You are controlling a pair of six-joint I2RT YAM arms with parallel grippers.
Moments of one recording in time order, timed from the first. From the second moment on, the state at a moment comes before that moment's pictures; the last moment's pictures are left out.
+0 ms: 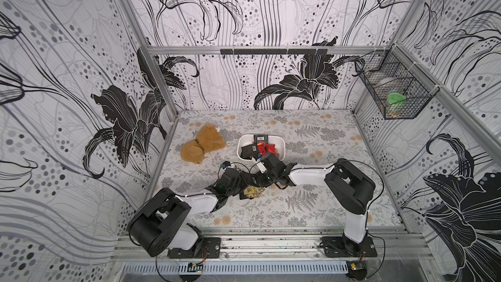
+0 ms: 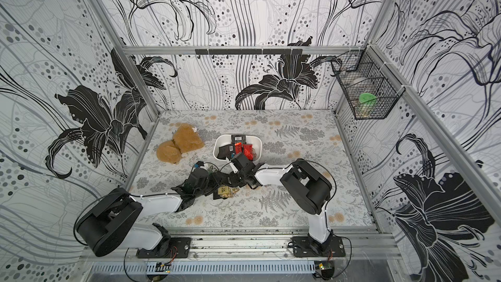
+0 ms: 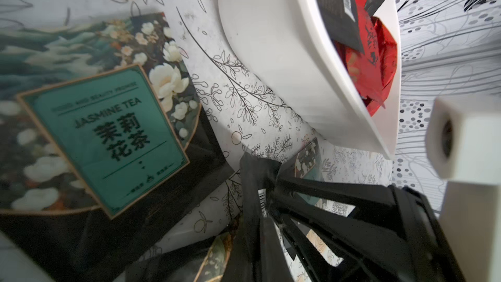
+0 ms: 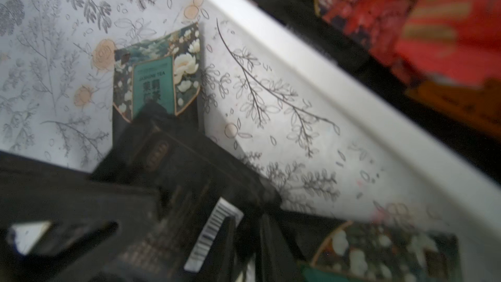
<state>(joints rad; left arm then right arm) -0.59 1.38 0.38 0.34 -0.02 -1.14 0.86 1.89 1.04 -0.02 -0.09 0.27</state>
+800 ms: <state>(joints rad) -0.59 1.64 1.12 -0.03 -0.23 -0.92 0.82 1.46 0.69 0.17 0.34 0.36</state>
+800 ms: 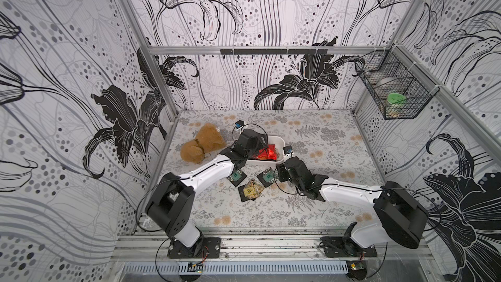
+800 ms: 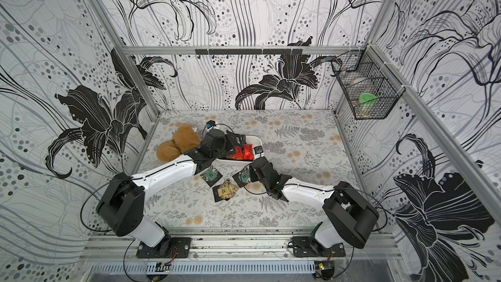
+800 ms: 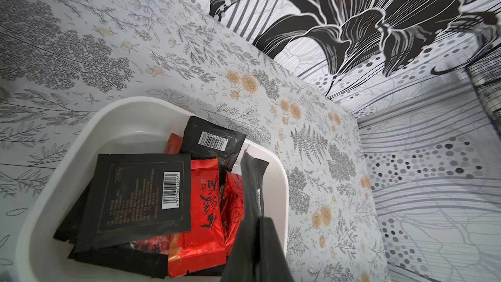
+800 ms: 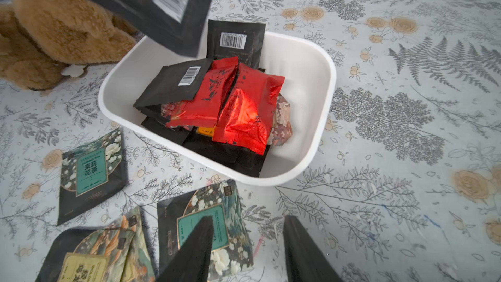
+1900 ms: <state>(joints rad) -0.67 1.02 0.36 -0.11 -0.19 -1.05 0.88 1.70 0.89 0.12 -0.13 0.25</state>
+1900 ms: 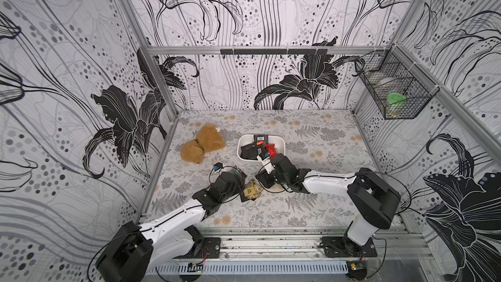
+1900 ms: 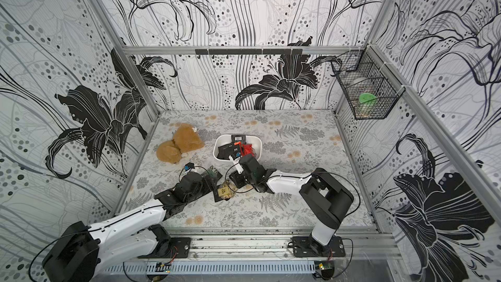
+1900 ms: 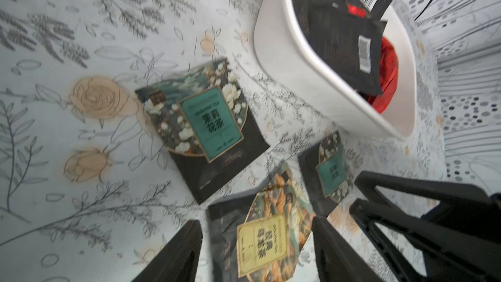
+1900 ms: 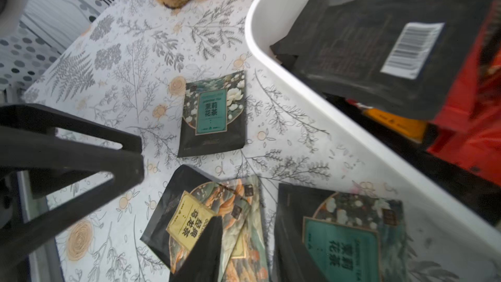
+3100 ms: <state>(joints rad) -0.79 1.09 0.21 0.13 -0.17 -1.27 0.91 1.90 1.07 -0.10 -0.14 0.14</state>
